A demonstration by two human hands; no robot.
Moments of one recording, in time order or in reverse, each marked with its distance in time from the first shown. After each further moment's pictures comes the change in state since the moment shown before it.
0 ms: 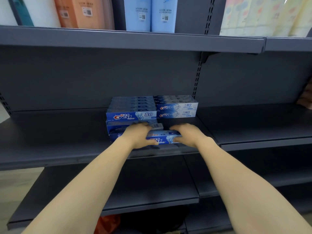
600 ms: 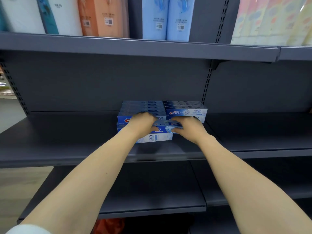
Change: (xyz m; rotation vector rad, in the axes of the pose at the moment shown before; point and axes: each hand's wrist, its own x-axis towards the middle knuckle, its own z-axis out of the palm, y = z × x) left_hand 0.007 -0.020 -0.037 0.120 0.179 -0.042; right_hand 0.015 -0.032 -0.027 0.077 0.247 -0.010
